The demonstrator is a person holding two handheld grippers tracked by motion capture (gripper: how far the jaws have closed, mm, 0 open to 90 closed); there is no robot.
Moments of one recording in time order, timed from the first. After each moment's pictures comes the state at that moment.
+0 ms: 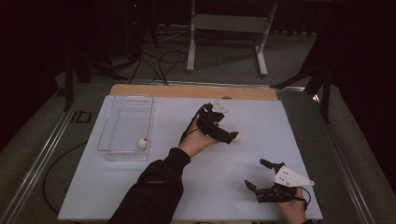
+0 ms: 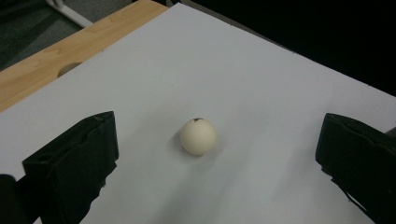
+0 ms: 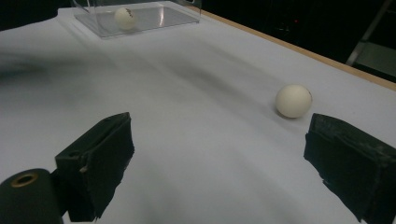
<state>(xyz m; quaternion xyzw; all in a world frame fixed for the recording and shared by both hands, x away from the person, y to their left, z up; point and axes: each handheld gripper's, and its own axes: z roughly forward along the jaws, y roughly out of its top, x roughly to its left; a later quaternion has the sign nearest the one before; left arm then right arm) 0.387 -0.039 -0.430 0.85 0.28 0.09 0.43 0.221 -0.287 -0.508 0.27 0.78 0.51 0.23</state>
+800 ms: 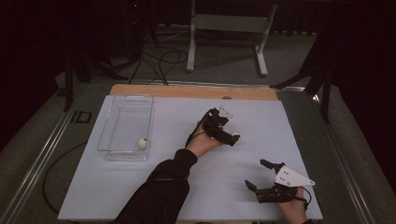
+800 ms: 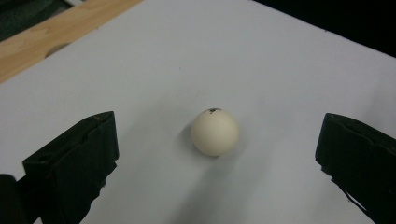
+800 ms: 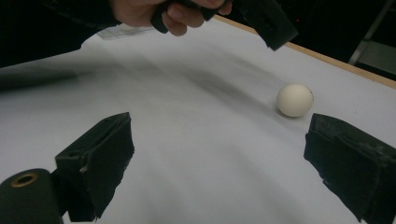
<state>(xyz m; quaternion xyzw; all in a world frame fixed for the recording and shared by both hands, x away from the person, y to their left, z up) 0.405 -0.058 -0.474 0.86 0.28 0.09 0.41 0.221 -0.288 -0.508 0.27 0.78 0.51 0.23</state>
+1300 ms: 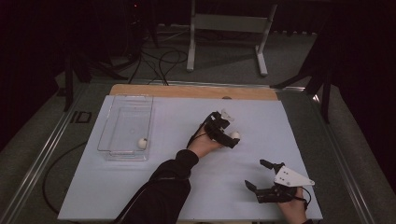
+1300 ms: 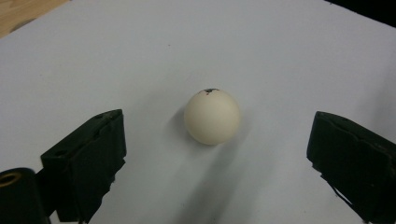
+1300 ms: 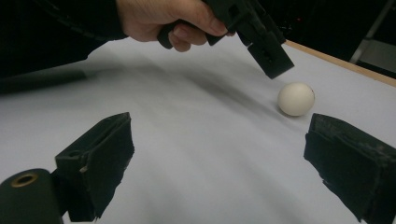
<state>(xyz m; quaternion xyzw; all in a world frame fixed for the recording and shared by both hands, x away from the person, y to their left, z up) 0.411 -0.066 -0.495 0.88 0.27 0.07 0.39 0.221 -0.288 -0.509 0.27 0.78 0.51 0.23</state>
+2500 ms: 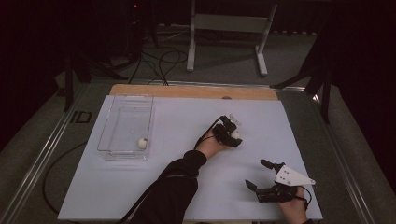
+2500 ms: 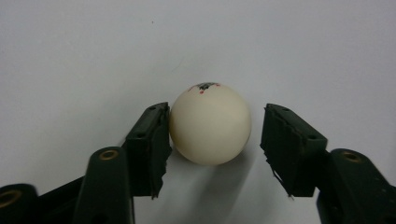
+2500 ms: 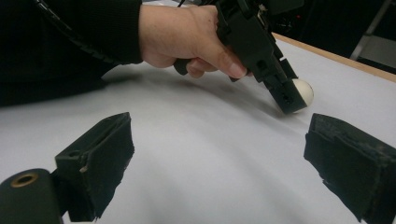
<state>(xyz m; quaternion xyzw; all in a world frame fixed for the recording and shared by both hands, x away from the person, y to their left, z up) 0.423 -0.095 -0.526 0.89 0.26 0.06 0.36 0.222 -0.290 -0.509 0.28 0.78 0.51 0.22</state>
